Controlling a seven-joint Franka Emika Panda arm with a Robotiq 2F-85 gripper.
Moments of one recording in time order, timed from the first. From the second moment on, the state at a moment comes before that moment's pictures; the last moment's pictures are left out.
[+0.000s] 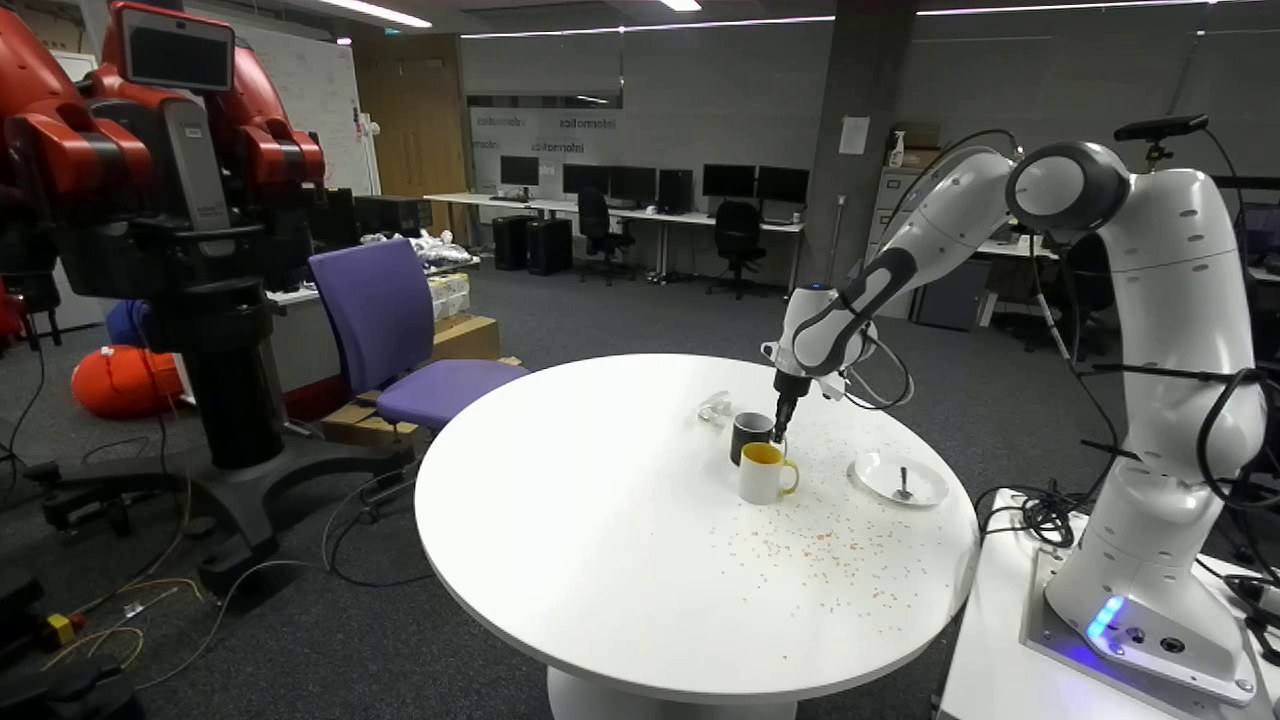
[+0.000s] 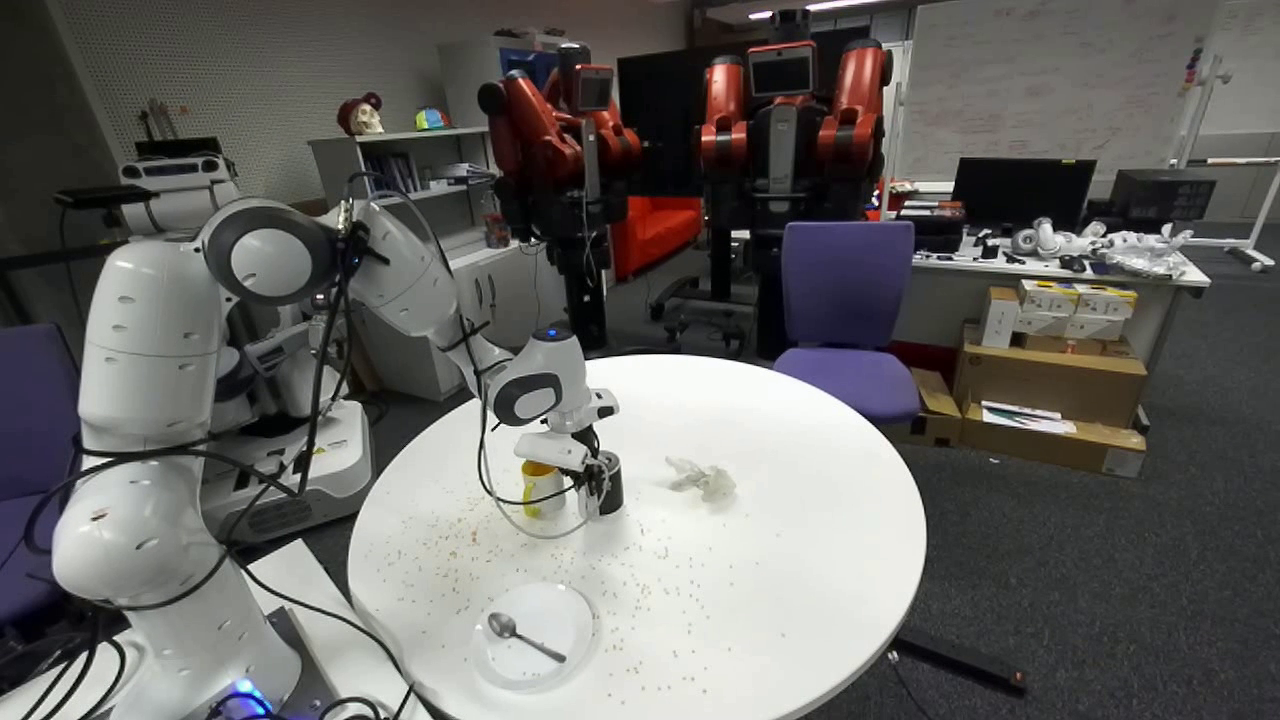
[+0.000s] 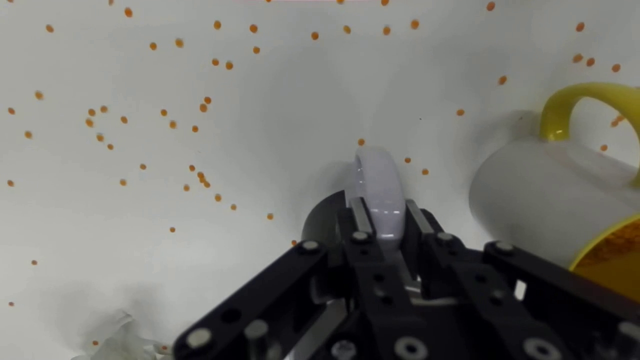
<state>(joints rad) -0.21 0.42 0.04 -2.19 0.02 2.71 -0.51</state>
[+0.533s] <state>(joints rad) -0.18 0.42 -0.01 -2.17 0.00 2.64 -0.35</state>
